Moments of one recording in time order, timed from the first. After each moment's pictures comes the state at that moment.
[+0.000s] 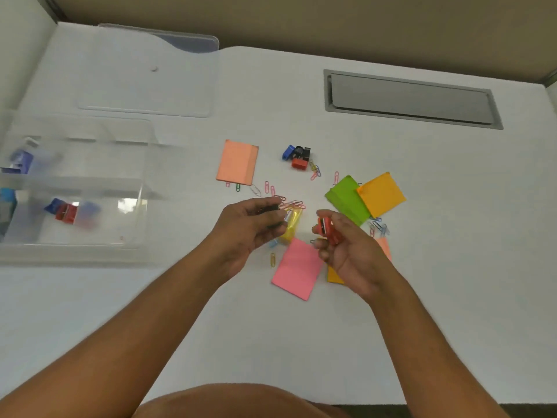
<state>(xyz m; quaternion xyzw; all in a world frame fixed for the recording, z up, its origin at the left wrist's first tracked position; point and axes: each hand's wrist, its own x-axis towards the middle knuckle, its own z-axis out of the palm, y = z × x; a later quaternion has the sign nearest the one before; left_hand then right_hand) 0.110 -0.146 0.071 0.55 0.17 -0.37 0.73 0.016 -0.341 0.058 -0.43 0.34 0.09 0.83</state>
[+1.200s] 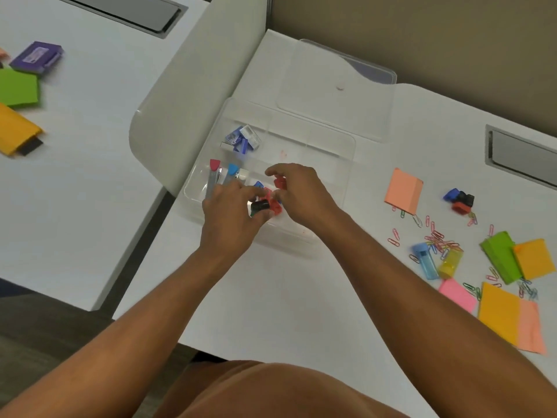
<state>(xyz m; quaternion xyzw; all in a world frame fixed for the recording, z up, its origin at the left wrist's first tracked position) 0.166 0.195 0.059 0.96 0.04 -0.04 0.29 0.210 0.055 0.093 -0.94 -0.01 0.17 0.31</state>
